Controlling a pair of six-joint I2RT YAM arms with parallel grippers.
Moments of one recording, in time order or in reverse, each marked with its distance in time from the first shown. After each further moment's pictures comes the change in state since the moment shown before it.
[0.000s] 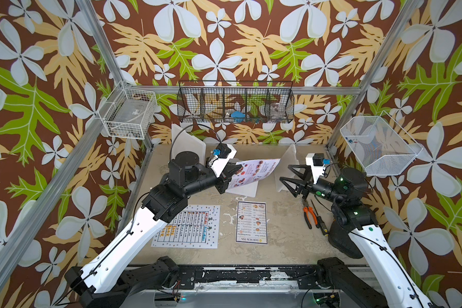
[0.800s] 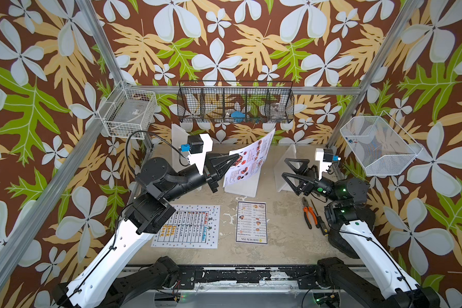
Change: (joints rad) left arm 0.000 -0.102 -0.003 0.299 0.136 -0.240; right arm 0.001 0.082 -0.142 0.719 -0.110 0.570
